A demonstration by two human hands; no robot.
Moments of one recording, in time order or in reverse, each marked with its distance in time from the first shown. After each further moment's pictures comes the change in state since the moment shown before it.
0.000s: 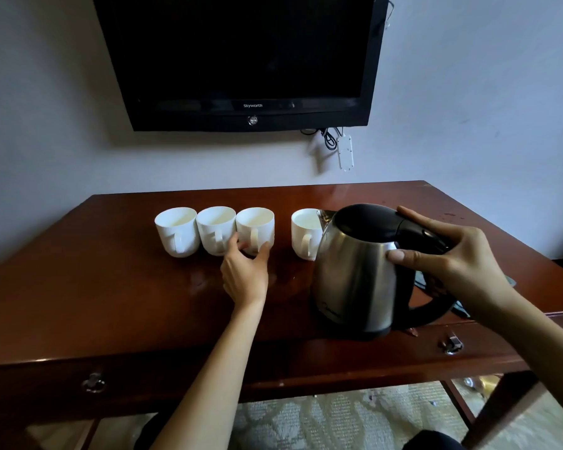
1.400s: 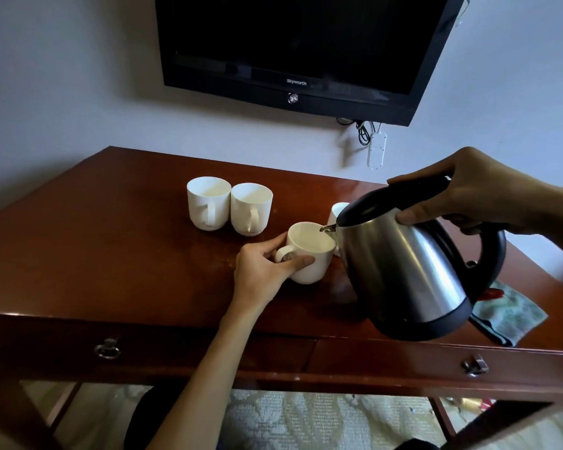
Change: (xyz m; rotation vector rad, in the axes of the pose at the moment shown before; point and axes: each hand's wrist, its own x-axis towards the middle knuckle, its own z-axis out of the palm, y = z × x) left_hand 0.018 -0.042 -0.045 -0.316 -0.401 0.149; right_hand 0.080 -0.101 0.062 -0.560 -0.464 0.136
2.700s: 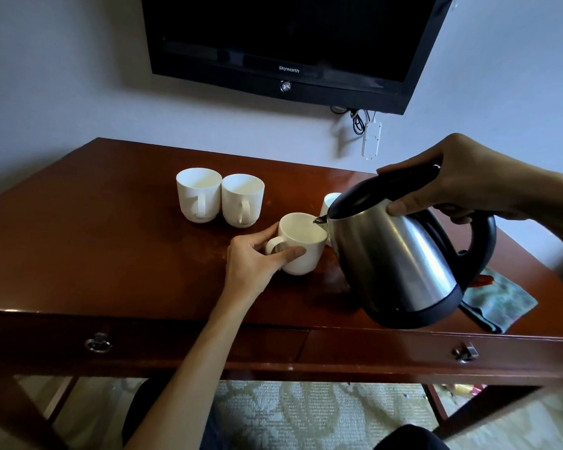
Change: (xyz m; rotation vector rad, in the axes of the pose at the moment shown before) left_hand -0.005 0.009 0.000 0.003 -0.006 -0.001; right_hand -0.001 -0.001 -0.002 -0.052 -0.035 0.020
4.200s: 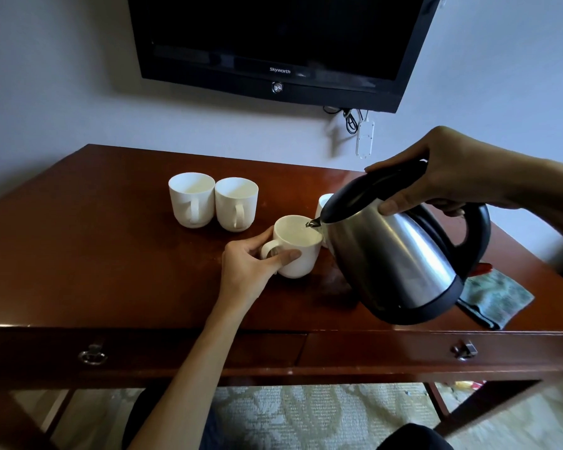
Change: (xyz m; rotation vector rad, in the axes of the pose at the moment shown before) left_hand 0.000 -0.001 -0.001 -0.038 -0.009 -0.042; right_hand 0.008 -0.005 -0.002 -0.055 -0.032 -0.039
